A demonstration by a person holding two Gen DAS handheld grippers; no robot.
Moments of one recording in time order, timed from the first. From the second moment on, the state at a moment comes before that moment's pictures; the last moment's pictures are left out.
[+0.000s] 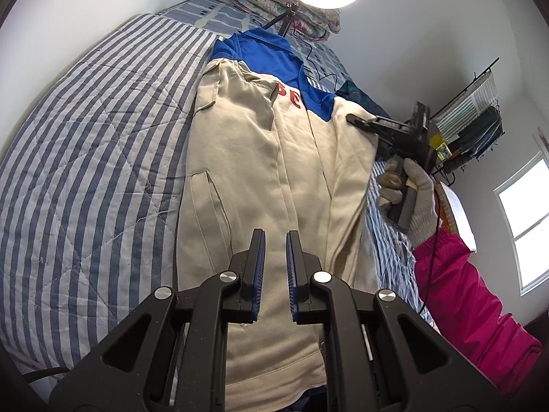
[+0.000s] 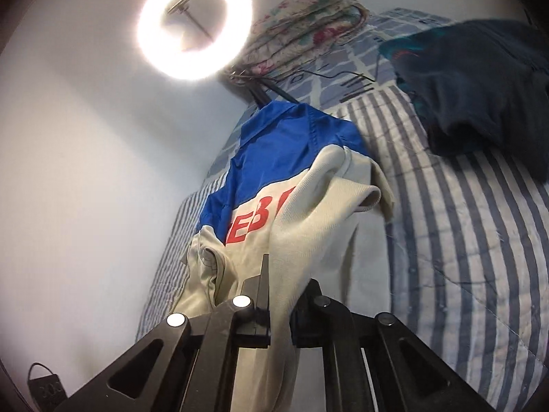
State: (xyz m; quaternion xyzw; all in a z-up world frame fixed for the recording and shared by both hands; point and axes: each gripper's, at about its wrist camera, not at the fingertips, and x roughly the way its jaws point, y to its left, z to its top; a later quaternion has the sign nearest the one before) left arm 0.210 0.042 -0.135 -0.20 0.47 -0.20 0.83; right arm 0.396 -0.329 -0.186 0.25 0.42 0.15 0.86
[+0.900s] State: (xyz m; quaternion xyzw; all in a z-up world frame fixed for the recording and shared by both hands) left arm 0.208 0.036 -0.133 -0.20 0.48 -0.21 0.83; right arm 0.406 -0.246 -0.208 0.15 0.48 0.19 0.84
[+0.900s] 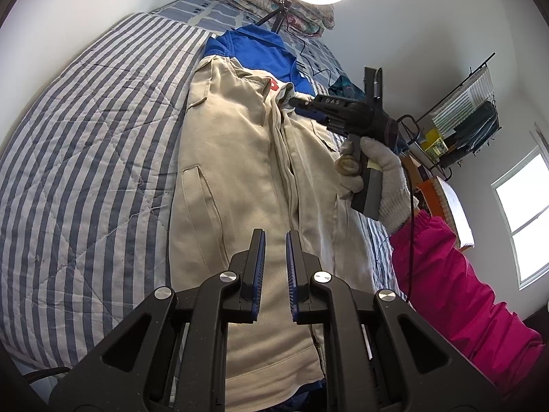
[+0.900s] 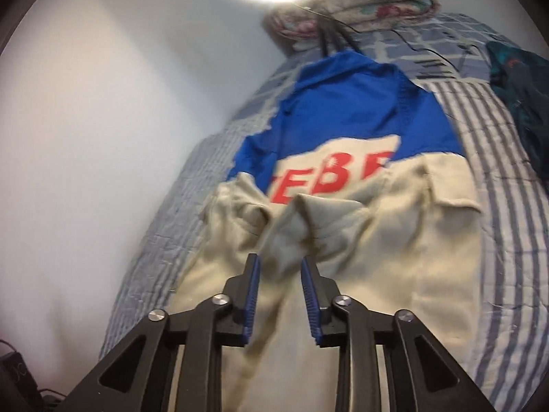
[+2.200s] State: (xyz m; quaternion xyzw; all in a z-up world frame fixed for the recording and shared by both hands) left arm 0.133 0.078 -0.213 -0.25 0.57 -0.18 0.76; right arm 0.065 -0.309 -0.181 0.15 0.57 0.16 0.79
